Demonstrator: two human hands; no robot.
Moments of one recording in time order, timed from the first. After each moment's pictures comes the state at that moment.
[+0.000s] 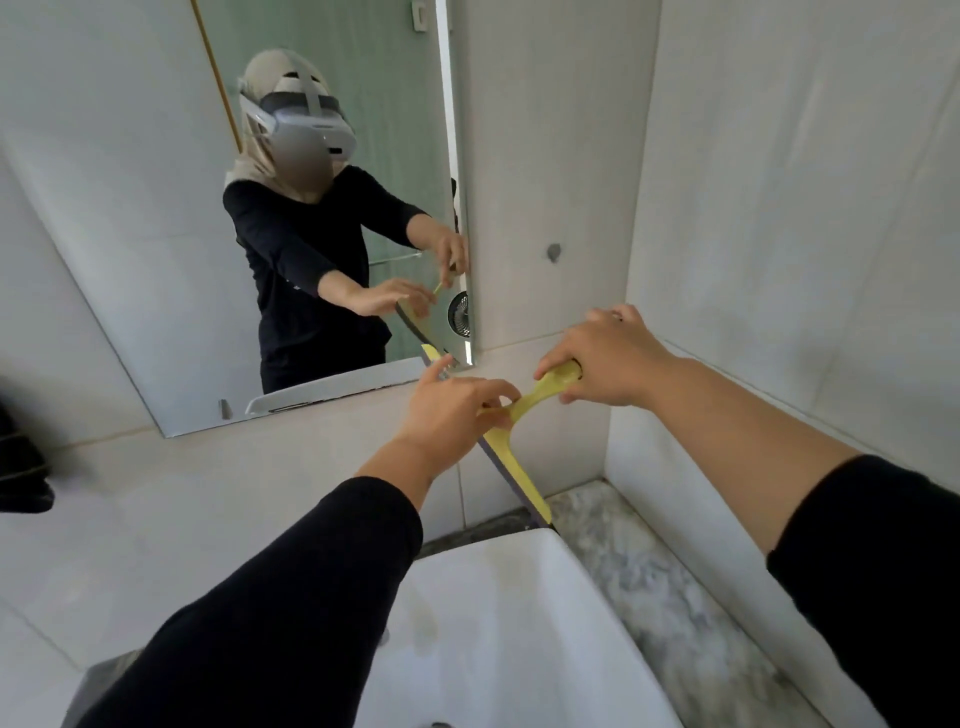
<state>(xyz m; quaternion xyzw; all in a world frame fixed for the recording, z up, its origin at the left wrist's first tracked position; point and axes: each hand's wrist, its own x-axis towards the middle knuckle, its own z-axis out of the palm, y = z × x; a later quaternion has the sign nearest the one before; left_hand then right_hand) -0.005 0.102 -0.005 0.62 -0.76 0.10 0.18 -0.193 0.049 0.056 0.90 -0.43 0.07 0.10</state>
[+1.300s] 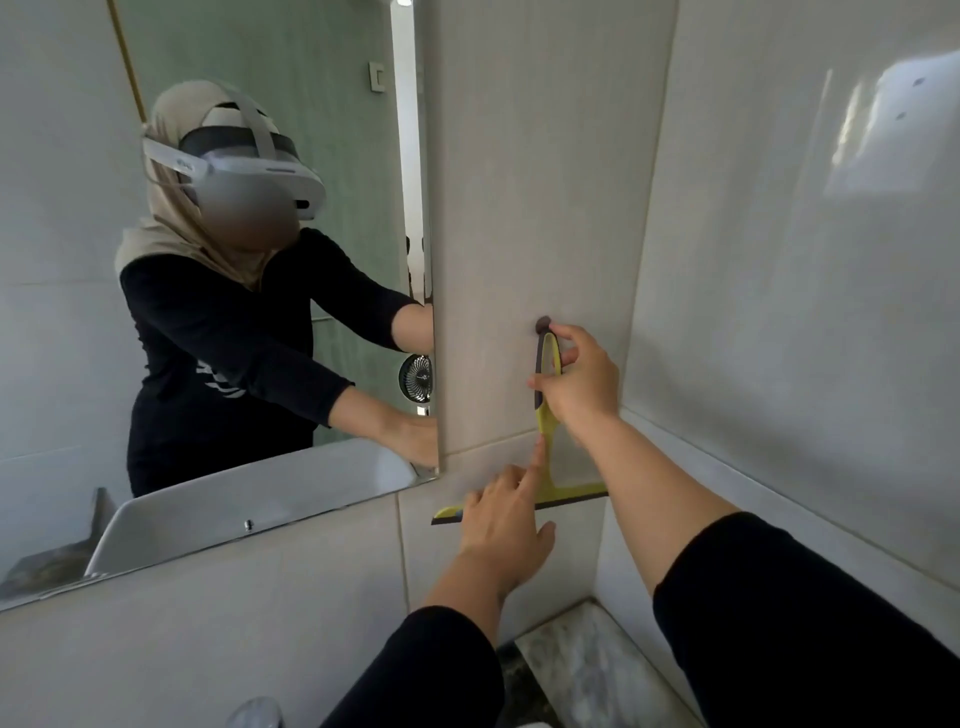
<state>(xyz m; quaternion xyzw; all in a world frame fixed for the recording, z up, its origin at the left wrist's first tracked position) -0.039 -0.054 -0.079 0.63 -0.75 -0.03 0.19 -0.127 -0.118 0.027 0.62 -0.52 0.54 -0.24</state>
